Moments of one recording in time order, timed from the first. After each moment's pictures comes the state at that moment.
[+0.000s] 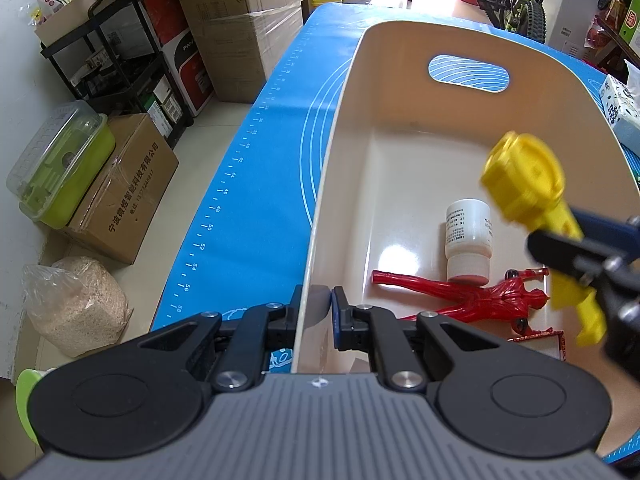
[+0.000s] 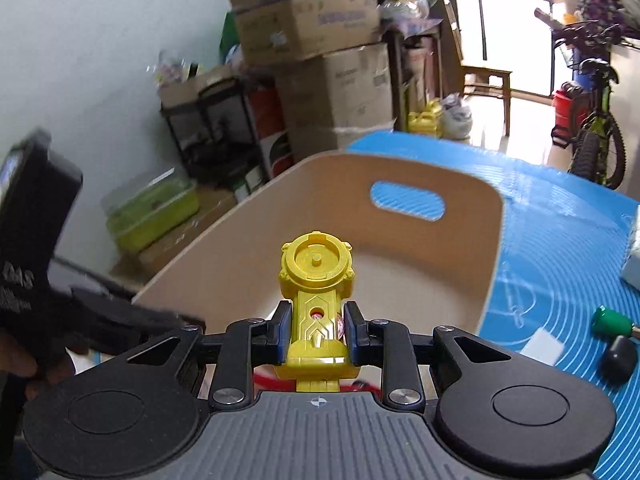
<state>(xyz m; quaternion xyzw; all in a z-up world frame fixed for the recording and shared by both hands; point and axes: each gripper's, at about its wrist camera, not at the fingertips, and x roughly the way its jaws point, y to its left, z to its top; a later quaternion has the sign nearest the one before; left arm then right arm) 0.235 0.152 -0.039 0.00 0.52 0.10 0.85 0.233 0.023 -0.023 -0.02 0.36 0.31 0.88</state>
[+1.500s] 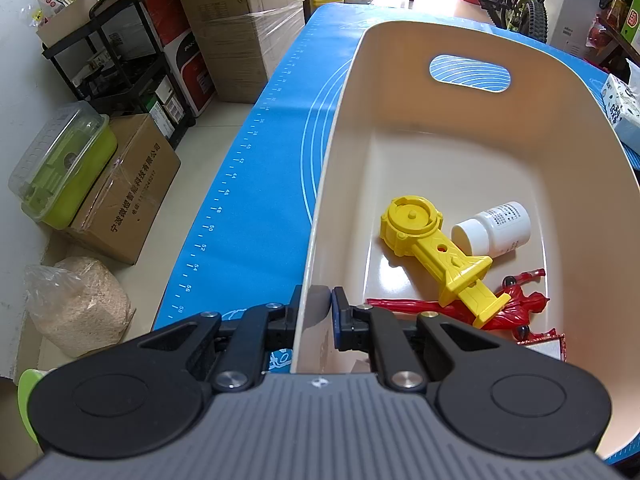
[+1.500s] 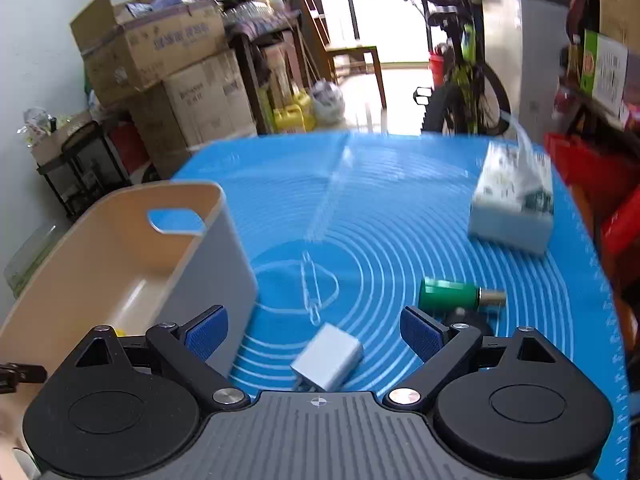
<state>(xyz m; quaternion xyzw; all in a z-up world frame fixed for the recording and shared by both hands) 0.236 0.153 -0.038 0.00 0.52 0.10 0.85 0.309 -0.116 -0.051 0.05 0.38 0.14 0.91</state>
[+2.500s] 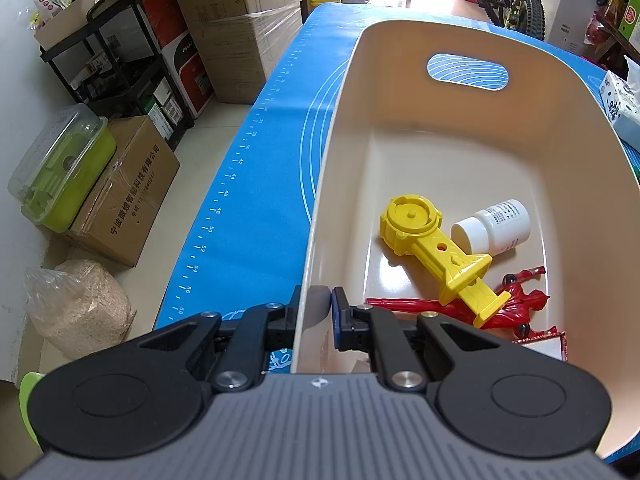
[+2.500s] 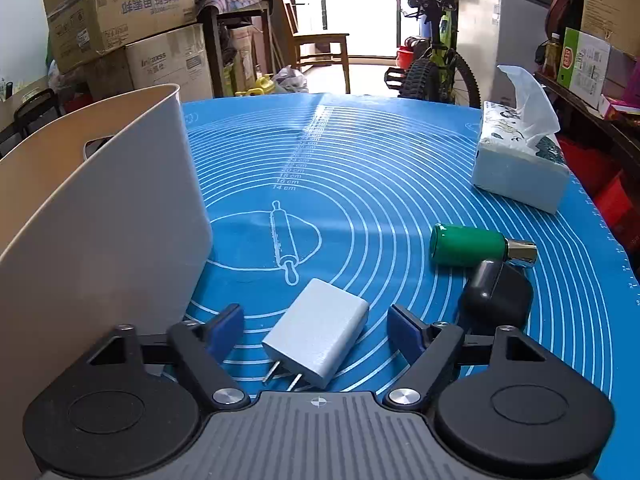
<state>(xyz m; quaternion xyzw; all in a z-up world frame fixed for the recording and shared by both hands) 0.235 0.153 -0.038 0.01 0.52 0.10 0.85 0.315 -0.078 -0.121 0.01 0.38 0.07 0.92</state>
